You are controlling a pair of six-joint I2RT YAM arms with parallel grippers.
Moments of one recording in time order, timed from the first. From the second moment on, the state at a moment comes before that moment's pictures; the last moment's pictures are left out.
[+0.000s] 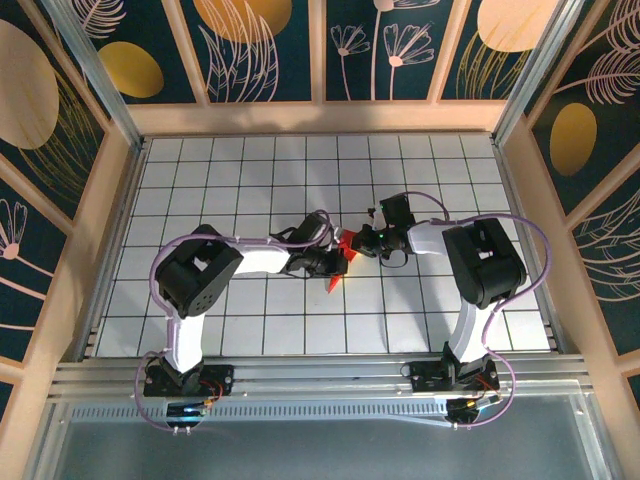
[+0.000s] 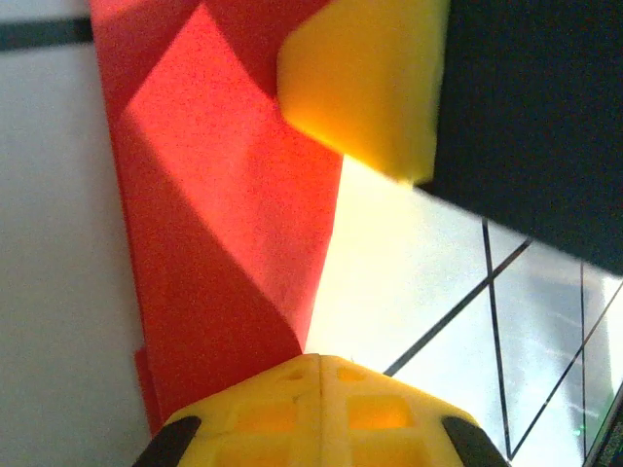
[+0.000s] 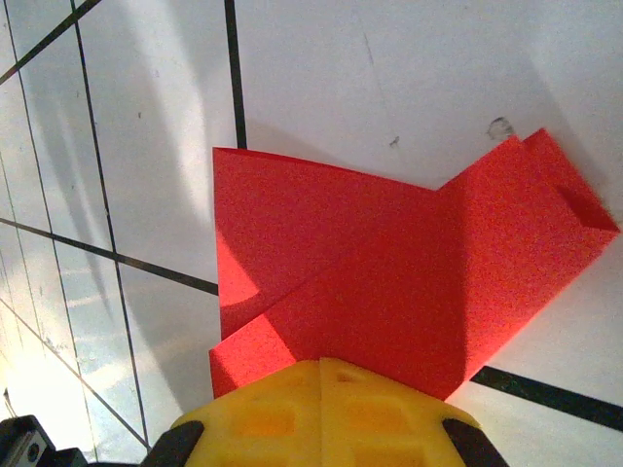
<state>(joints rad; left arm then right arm) -0.78 1.97 1.04 0.01 0.43 -0.74 0.39 1.84 0.88 -0.03 -0.53 0.62</state>
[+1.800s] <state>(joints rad) -0.86 1.74 0.77 0.01 0.40 -0.74 0.39 1.86 0.90 -0.05 -0.55 0.62</state>
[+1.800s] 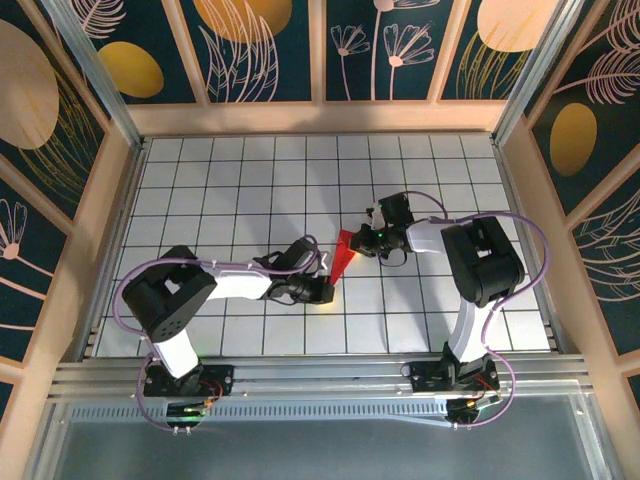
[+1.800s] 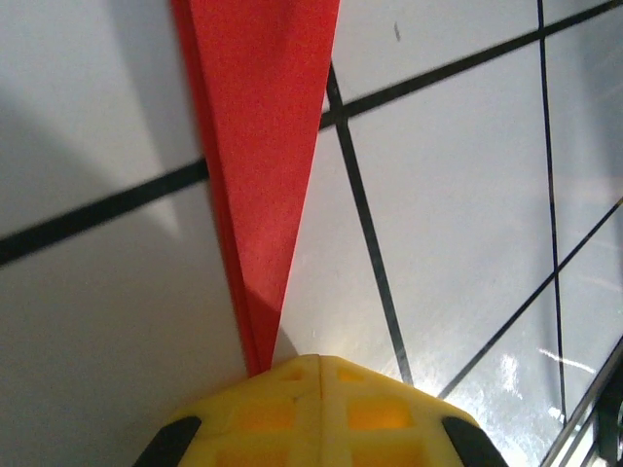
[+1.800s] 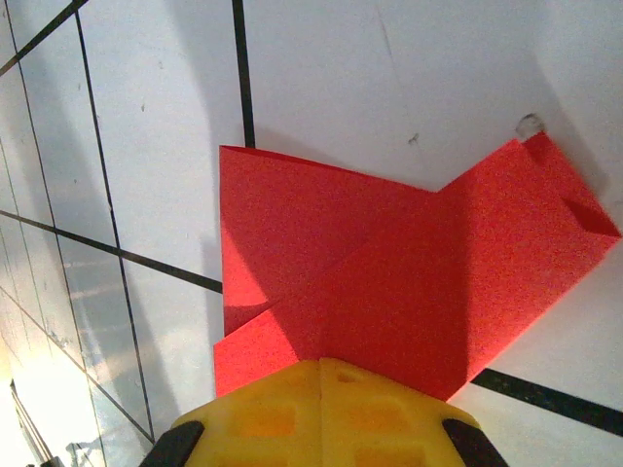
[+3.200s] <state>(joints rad) -0.79 1.90 1.04 -0.16 0.32 -0.71 0.41 1.83 0.94 -0.15 -0.48 0.61</state>
